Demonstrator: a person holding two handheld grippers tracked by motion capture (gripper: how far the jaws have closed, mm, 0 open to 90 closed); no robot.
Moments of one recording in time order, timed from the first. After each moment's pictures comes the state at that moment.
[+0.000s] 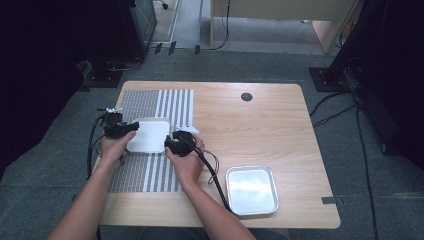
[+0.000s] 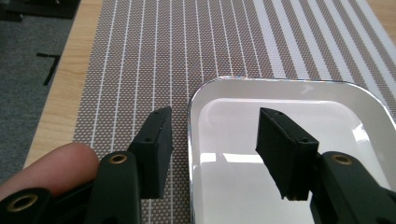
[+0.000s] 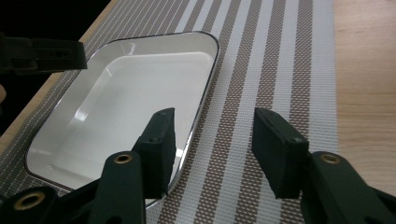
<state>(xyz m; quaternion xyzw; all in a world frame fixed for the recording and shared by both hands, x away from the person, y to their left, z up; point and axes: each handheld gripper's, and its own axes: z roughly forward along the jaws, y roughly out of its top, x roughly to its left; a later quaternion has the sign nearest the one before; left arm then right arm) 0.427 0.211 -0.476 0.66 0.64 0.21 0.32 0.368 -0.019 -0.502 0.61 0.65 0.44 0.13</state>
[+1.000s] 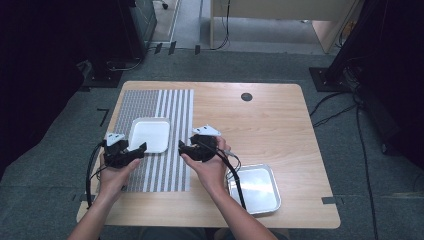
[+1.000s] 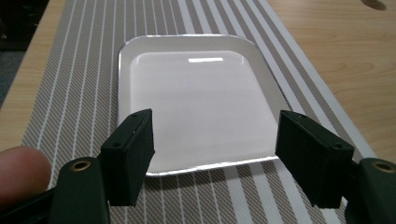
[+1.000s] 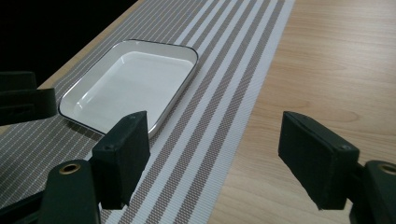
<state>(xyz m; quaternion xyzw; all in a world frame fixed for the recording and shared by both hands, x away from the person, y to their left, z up) 0.316 0.181 -0.462 0.69 0.58 0.23 0.38 0.324 -0.086 -0.450 0.53 0.71 0.44 0.16</state>
